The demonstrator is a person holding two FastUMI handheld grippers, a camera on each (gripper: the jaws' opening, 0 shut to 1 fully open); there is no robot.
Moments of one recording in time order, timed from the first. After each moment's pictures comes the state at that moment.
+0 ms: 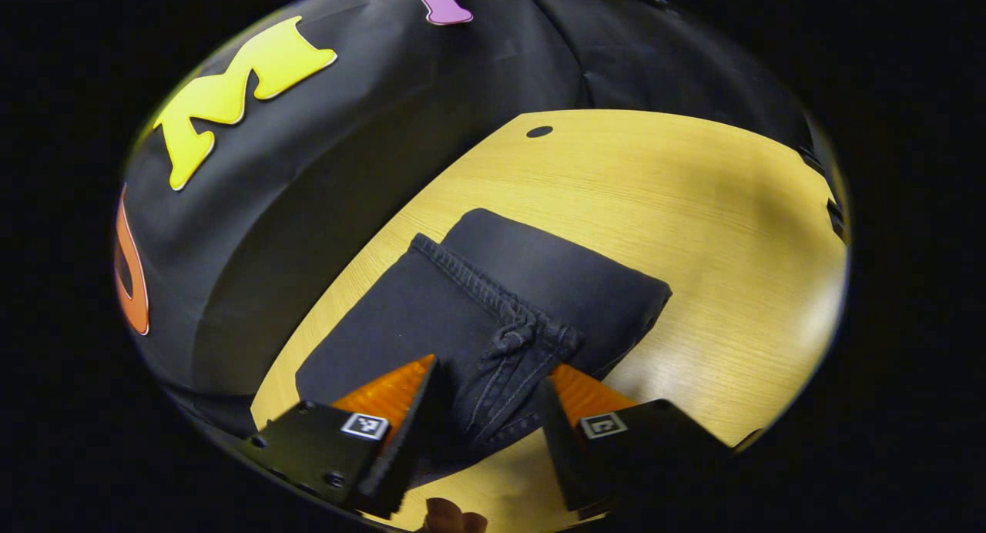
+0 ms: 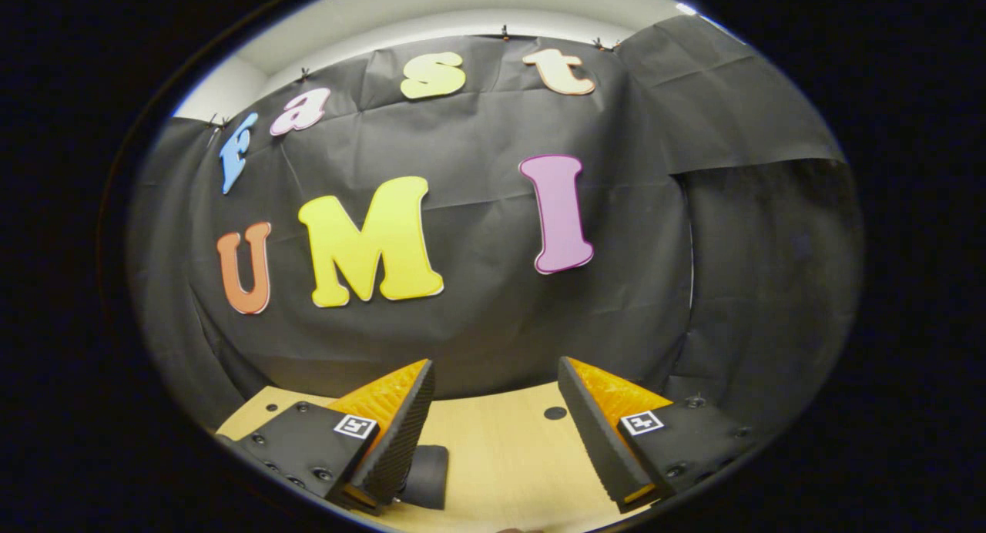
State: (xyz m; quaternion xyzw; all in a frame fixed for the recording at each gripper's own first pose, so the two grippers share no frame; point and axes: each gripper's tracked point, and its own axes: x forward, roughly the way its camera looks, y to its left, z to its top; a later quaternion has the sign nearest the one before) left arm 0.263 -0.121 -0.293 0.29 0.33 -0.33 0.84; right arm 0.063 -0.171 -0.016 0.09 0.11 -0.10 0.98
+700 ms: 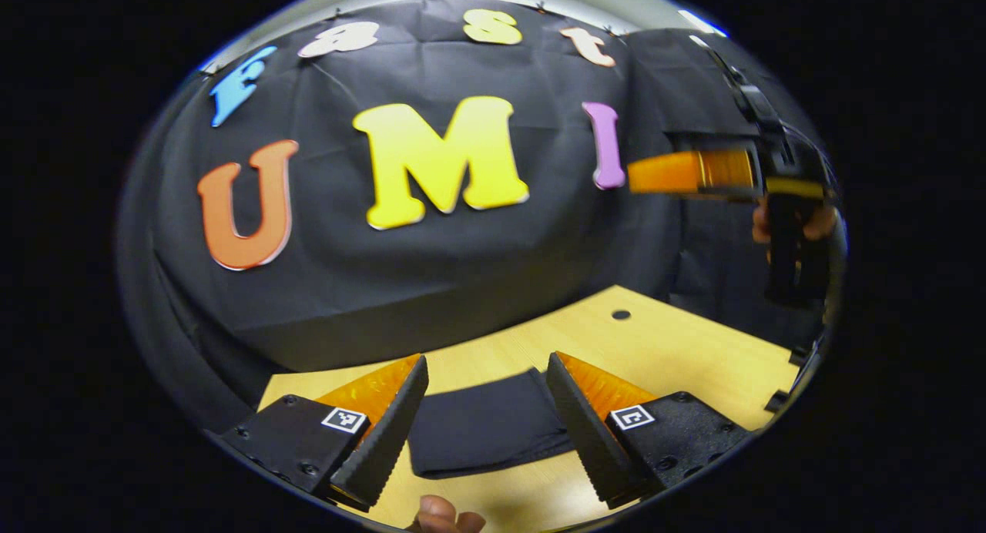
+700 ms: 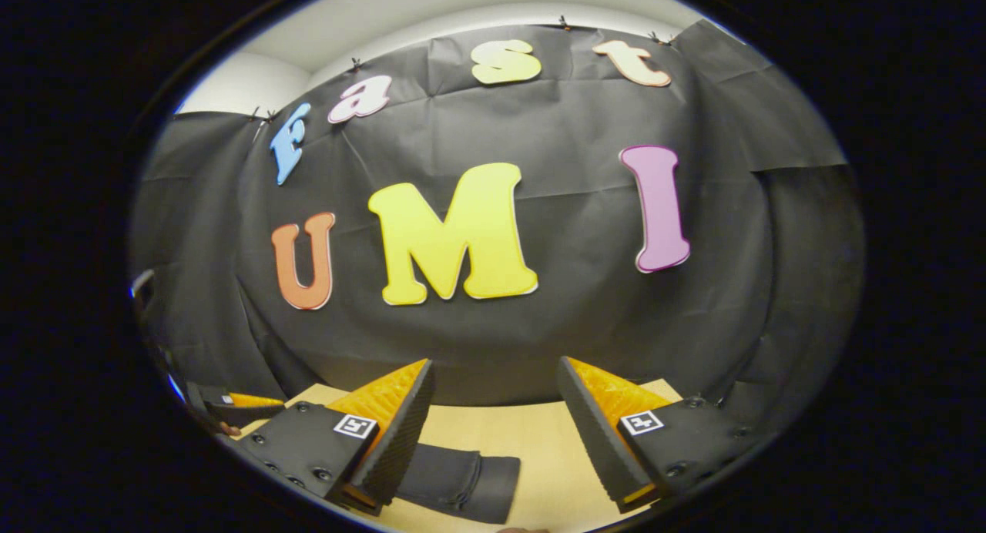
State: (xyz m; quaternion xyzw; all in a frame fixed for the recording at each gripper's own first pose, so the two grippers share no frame) left arm 0.273 -0.011 -0.023 0.05 0.14 -0.15 0.98; right arm 0.125 -0.049 -0.016 0.09 0.11 0.01 0.99
